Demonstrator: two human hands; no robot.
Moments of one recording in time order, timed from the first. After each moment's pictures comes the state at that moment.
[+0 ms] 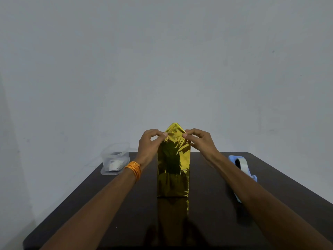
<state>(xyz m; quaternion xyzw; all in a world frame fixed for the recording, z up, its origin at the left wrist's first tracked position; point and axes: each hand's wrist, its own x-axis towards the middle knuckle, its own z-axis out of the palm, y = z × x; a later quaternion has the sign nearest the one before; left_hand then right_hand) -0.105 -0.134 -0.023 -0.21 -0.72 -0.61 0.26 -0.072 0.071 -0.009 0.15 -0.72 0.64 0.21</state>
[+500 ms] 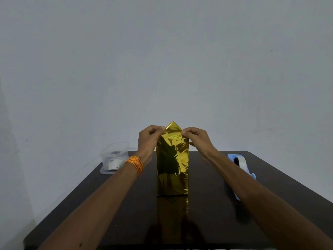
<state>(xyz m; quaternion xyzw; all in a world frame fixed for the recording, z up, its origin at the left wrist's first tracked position) -0.098 -0.124 -0.007 -0.16 -0.66 -0.71 0.21 -0.075 0.064 -0.004 0.14 -0.73 0.63 0.21</state>
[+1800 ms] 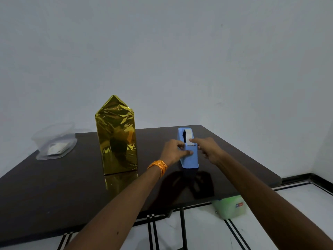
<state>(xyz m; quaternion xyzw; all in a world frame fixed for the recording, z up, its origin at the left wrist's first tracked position) -0.053 0.096 -0.109 -0.32 -0.84 -0.44 0.03 0.009 0.237 -0.082 -0.21 -0.76 0.60 0.14</state>
